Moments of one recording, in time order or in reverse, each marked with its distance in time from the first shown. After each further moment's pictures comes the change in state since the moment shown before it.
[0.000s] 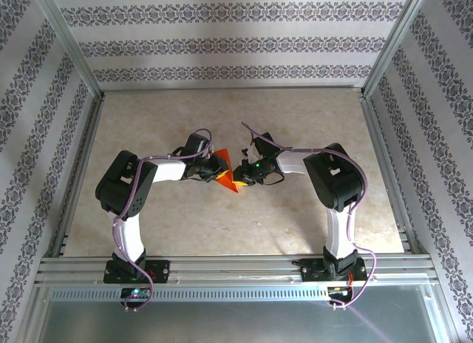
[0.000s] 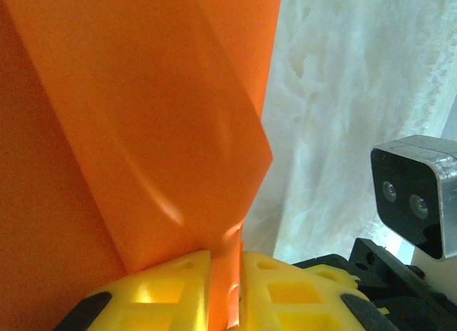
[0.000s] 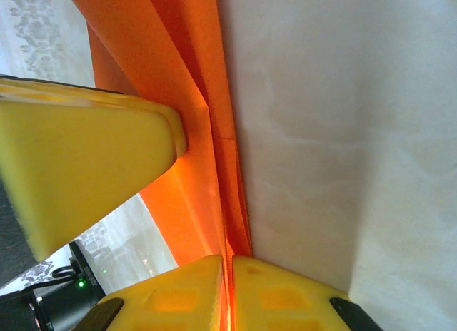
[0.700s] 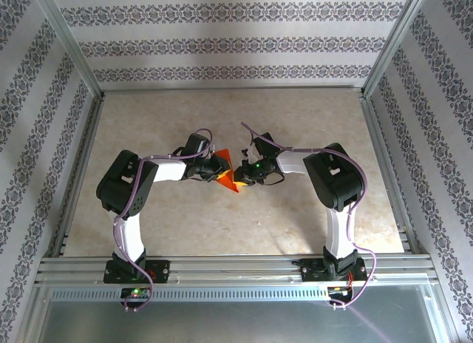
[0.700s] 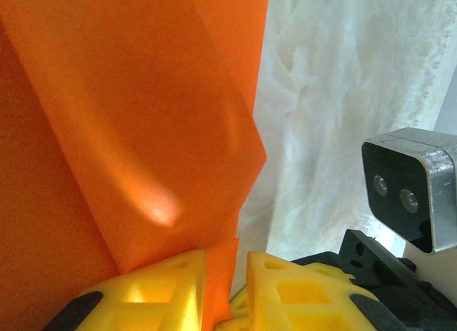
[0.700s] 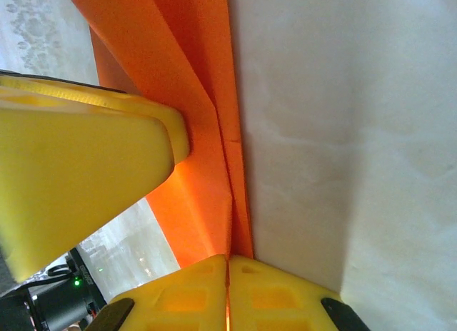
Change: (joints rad) left arm 0.000 0.008 0.001 0.018 0.026 0.005; right arm 0.000 0.003 0.000 -0.004 0.000 -0.021
